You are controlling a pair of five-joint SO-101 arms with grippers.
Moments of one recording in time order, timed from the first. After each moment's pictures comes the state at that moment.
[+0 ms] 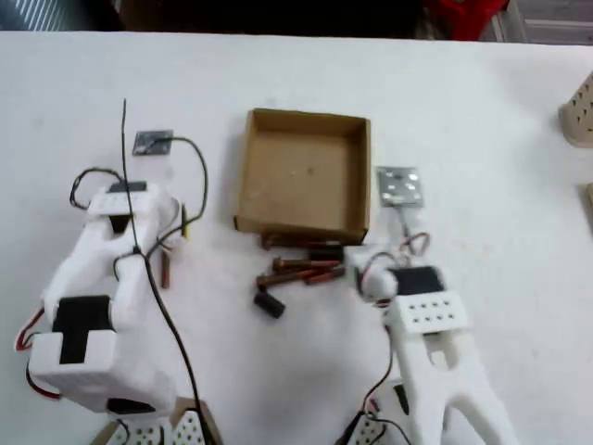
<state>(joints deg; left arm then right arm) -10.4 7.0 32.5 49.4 4.2 -4.6 -43.8 63.5 48.1 0.5</state>
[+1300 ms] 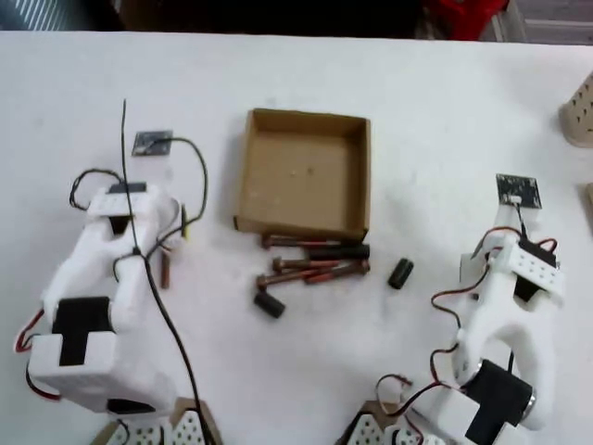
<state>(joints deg) -10.4 6.5 33.1 49.4 4.2 30.2 -11.8 45.6 48.0 26.9</state>
